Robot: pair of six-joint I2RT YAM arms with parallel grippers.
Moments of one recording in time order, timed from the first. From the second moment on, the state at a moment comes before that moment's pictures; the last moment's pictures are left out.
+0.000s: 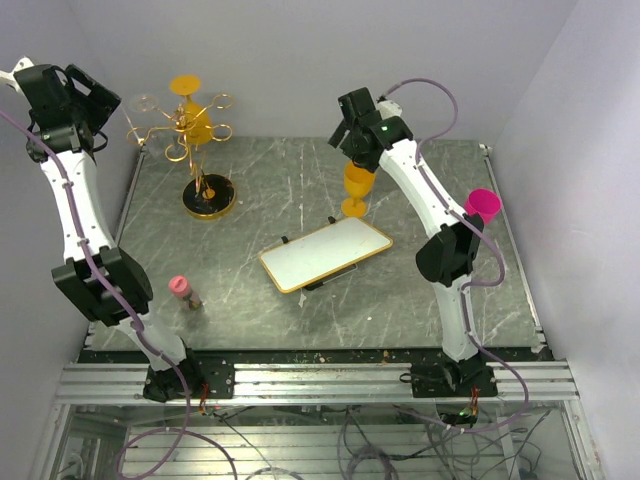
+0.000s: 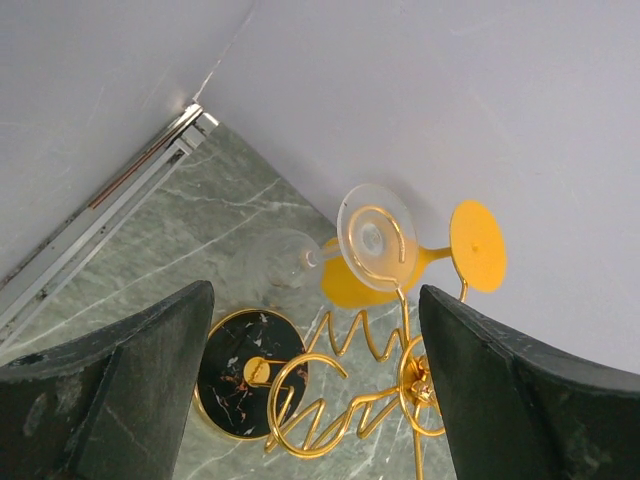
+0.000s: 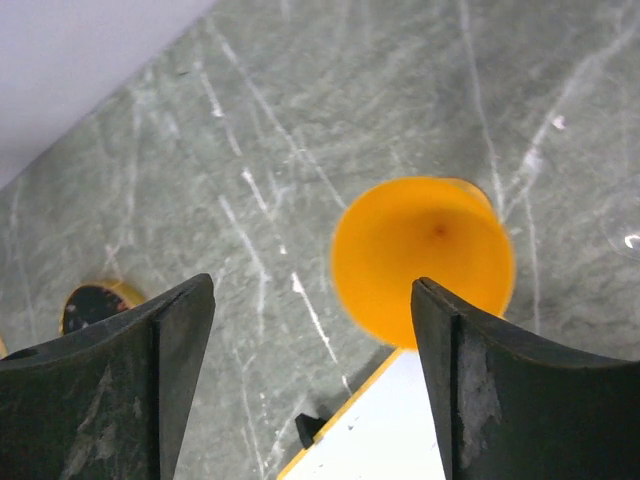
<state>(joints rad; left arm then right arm) 0.40 1.75 1.97 -0.55 0.10 -0.60 0.50 2.24 2.42 -1.05 0.41 0.96</state>
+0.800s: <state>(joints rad) 0.41 2.00 2.01 -0.36 0.36 -0.70 0.58 1.67 1.87 -0.60 0.47 0.79</state>
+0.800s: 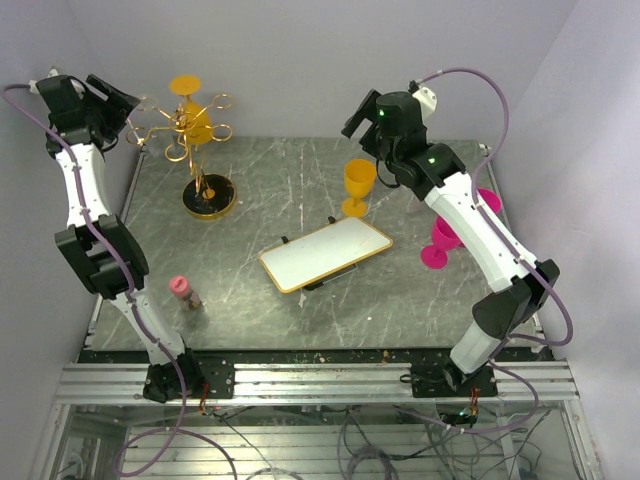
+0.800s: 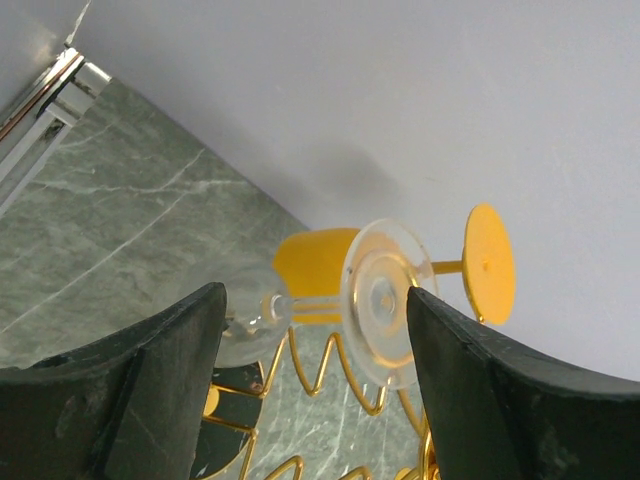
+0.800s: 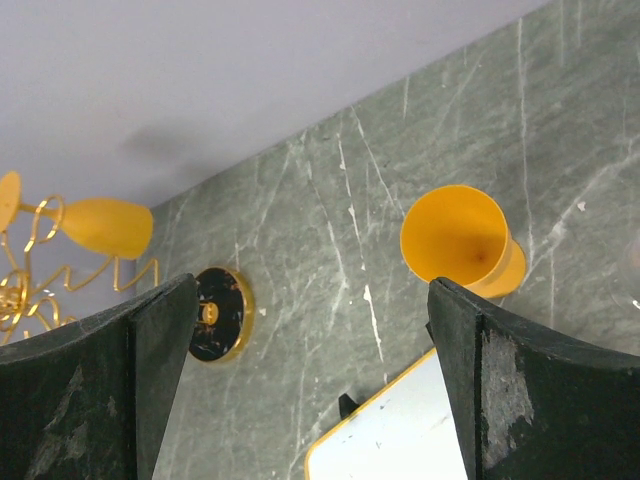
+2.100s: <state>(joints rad) 0.37 2.05 2.18 -0.43 0.33 -0.72 0.58 1.59 1.76 -0.57 0.53 0.81</state>
